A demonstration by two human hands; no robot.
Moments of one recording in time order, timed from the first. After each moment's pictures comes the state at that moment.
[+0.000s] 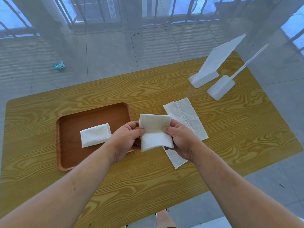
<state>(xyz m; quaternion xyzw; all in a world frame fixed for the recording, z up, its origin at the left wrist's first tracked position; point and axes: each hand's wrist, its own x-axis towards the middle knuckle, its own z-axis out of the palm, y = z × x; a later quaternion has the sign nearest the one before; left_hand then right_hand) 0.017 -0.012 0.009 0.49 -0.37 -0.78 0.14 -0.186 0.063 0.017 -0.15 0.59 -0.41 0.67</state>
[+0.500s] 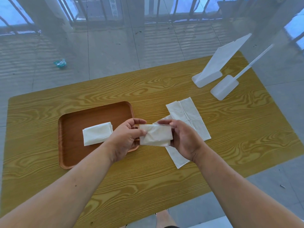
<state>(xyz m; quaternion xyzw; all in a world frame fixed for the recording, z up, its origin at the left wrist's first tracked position) 0.025 -0.018 -0.003 0.50 -0.33 -0.78 0.17 -0.188 0.064 0.011 -0.16 0.54 -0.44 0.70</state>
